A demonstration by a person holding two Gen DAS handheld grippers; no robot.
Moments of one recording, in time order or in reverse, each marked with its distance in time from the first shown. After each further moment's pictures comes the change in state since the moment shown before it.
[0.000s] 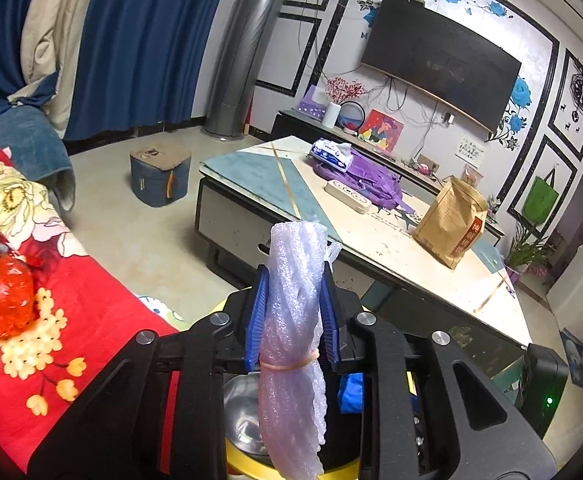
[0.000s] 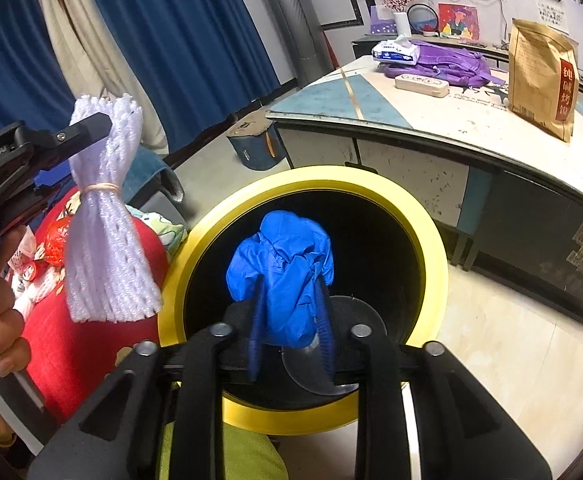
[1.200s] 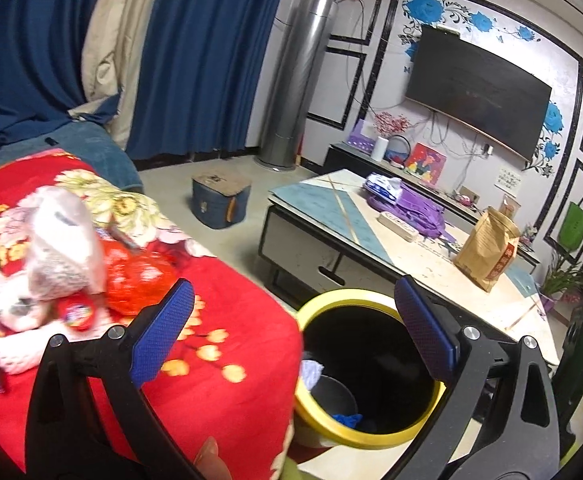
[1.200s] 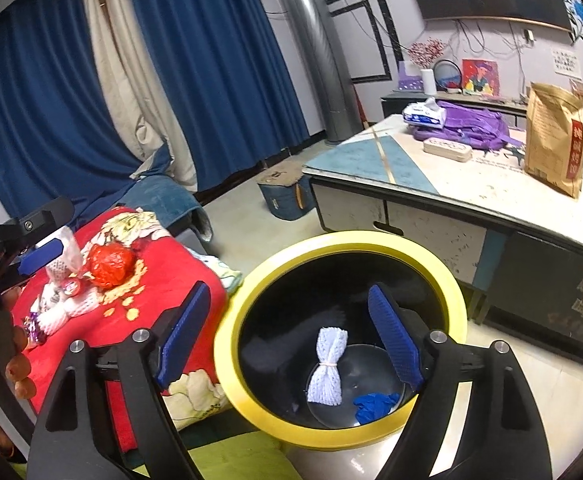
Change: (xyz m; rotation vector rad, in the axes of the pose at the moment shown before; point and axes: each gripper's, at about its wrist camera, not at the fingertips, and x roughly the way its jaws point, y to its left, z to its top) left arm -0.105 0.050 -0.015 -0.033 -0.134 0.192; right arm -0.046 0.051 0.004 -0.103 -0.200 0.064
